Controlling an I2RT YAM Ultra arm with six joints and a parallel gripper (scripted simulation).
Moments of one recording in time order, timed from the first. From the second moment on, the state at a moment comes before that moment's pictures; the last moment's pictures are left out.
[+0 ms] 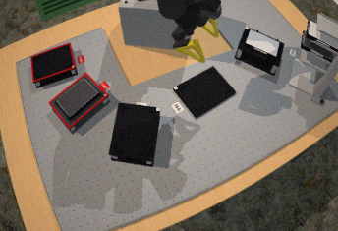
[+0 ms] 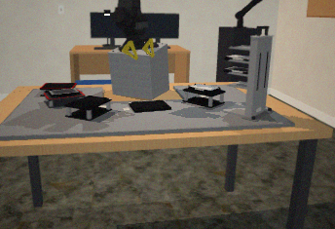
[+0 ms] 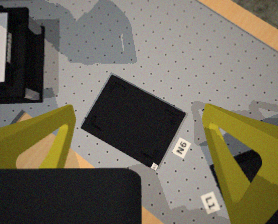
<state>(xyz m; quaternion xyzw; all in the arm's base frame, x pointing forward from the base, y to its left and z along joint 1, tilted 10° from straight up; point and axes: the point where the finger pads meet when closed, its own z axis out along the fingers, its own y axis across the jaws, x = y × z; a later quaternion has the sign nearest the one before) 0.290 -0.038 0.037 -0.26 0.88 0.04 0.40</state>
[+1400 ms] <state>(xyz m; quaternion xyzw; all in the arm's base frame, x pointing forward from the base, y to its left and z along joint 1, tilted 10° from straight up) 0.293 -0.037 0.035 -0.27 0.87 0.04 0.40</state>
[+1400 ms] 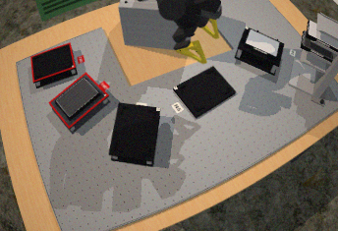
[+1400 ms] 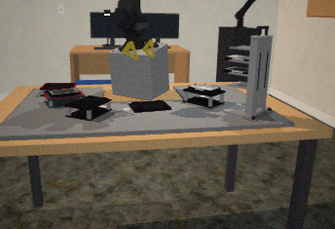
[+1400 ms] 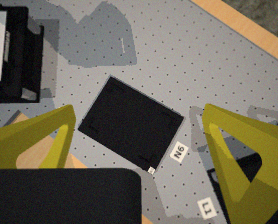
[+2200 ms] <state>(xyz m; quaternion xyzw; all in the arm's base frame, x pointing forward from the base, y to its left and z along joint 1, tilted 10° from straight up) 0.294 -0.037 0.055 -0.28 0.87 0.03 0.41</state>
